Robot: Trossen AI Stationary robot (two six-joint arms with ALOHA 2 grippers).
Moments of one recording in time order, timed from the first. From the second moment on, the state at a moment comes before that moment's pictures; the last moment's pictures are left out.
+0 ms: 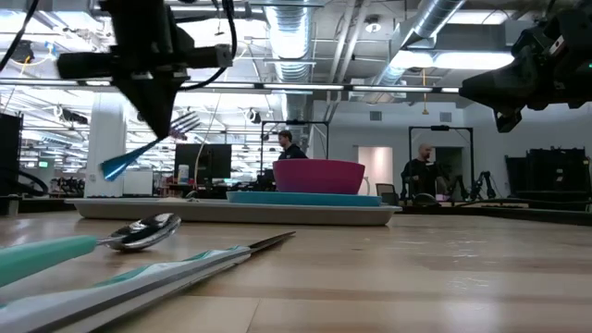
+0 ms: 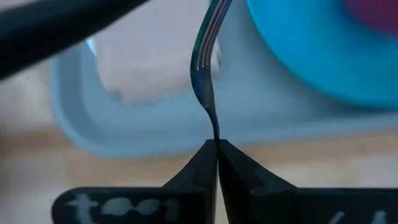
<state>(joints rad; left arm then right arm) -0.27 1.61 1.19 -1.16 -0.43 -1.75 -0.01 0.02 0.03 -0.03 0.13 0.24</state>
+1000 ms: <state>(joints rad) 0.61 1.51 1.12 -0.99 -0.14 -0.79 -0.01 0.02 0.03 -0.03 0.13 0.24</state>
